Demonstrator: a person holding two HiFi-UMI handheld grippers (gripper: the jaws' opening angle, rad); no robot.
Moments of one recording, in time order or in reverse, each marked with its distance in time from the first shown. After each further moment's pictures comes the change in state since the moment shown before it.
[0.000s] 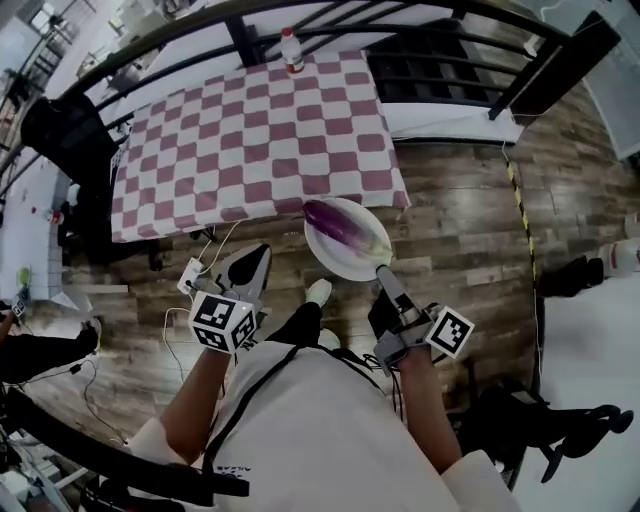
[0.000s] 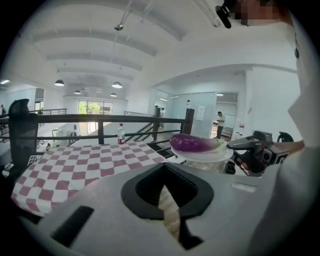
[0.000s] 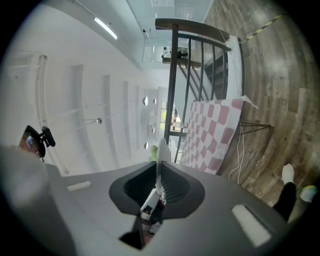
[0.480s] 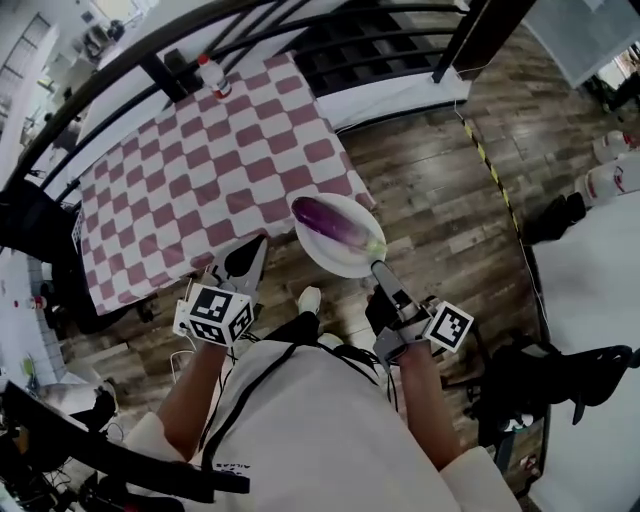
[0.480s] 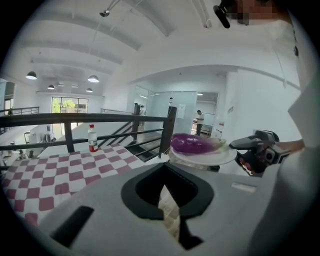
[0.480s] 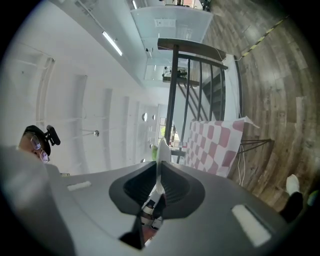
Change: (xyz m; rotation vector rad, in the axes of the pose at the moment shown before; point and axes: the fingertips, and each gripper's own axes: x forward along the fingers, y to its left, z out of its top) left arm 0.122 0.000 0.047 0.088 0.034 -0.257; right arm 0.012 -0.005 0.067 -0.027 -0.216 -0.021
